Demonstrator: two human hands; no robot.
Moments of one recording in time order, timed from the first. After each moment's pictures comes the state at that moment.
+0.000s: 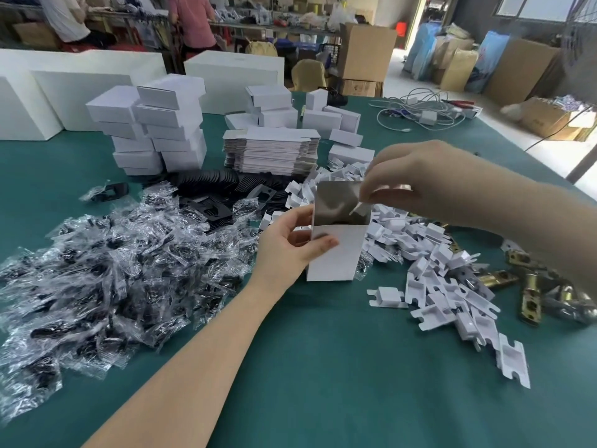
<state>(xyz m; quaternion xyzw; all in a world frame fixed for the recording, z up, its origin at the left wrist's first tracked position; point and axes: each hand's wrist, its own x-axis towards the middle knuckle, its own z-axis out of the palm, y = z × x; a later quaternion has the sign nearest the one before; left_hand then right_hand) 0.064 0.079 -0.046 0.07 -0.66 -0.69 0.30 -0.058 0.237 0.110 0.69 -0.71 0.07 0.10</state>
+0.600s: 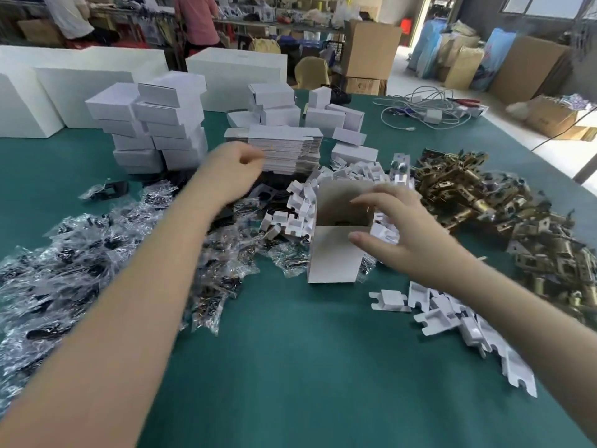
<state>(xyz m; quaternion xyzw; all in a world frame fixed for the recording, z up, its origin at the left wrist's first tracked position) 0.055 -0.018 0.044 0.28 -0.88 -0.33 0.20 -0.041 0.243 0.029 0.50 -0.82 0.27 -0.03</state>
